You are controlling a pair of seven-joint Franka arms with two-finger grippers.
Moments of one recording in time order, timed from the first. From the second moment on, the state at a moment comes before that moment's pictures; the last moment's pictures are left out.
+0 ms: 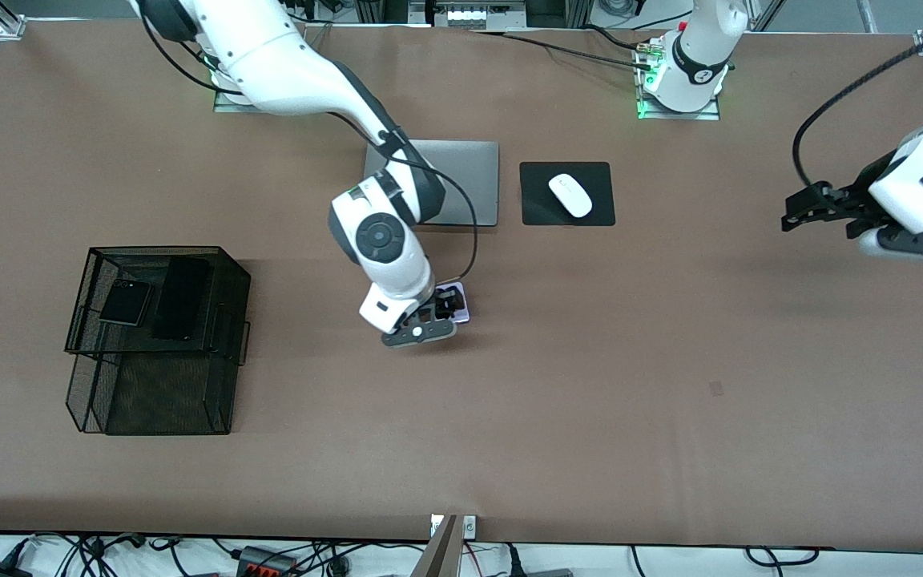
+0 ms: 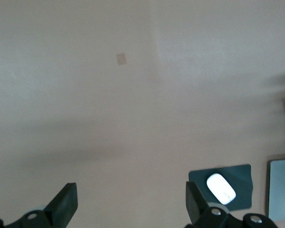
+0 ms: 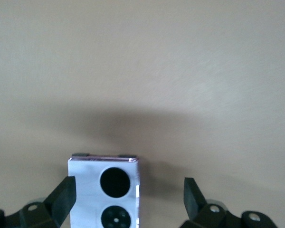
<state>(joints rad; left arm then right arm) -0.08 0.01 0.08 -1.71 -0.07 1.70 0.07 0.68 0.86 -0.03 -1.37 0.09 2.34 0.40</state>
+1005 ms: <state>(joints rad) 0.00 -0.03 0.01 -1.75 0.01 1.70 0.07 0.73 0.93 -0.04 -1.37 0.09 2.39 0.40</state>
